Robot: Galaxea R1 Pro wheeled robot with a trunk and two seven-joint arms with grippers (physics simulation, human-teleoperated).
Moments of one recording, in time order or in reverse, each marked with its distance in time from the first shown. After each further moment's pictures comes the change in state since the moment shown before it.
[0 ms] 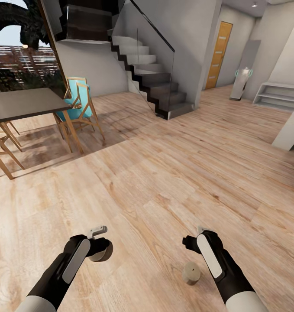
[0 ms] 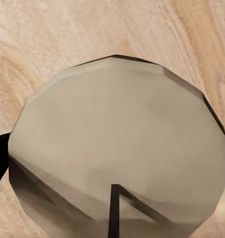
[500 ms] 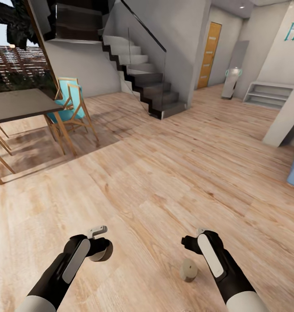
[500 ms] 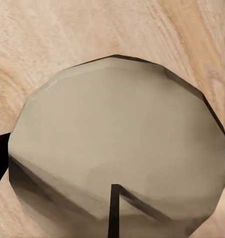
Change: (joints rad) left arm 0.000 0.000 0.000 0.000 0.001 0.000 0.000; right arm 0.000 -0.004 -0.002 0.001 -0.062 -0.001 0.000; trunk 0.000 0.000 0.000
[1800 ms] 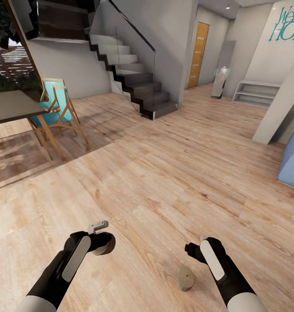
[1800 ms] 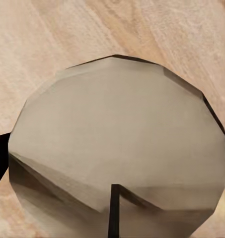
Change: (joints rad) left arm 0.003 -0.007 0.000 -0.070 0.003 0.002 -0.002; right arm 0.000 -0.002 -0.055 0.127 -0.005 -0.076 0.013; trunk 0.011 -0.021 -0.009
